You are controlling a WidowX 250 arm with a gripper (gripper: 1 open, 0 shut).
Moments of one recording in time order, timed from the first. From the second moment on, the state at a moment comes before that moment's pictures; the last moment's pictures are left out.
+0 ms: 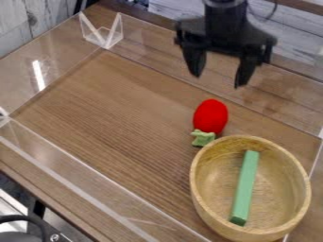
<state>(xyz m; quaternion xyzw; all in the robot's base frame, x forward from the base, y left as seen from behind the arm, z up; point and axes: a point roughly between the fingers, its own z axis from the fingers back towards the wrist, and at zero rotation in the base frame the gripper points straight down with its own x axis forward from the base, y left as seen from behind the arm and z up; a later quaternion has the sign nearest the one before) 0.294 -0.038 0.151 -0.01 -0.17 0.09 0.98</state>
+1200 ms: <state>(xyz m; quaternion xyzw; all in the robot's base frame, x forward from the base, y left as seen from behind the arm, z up) 0.301 -0.044 0.140 0.00 -0.18 0.08 0.98</state>
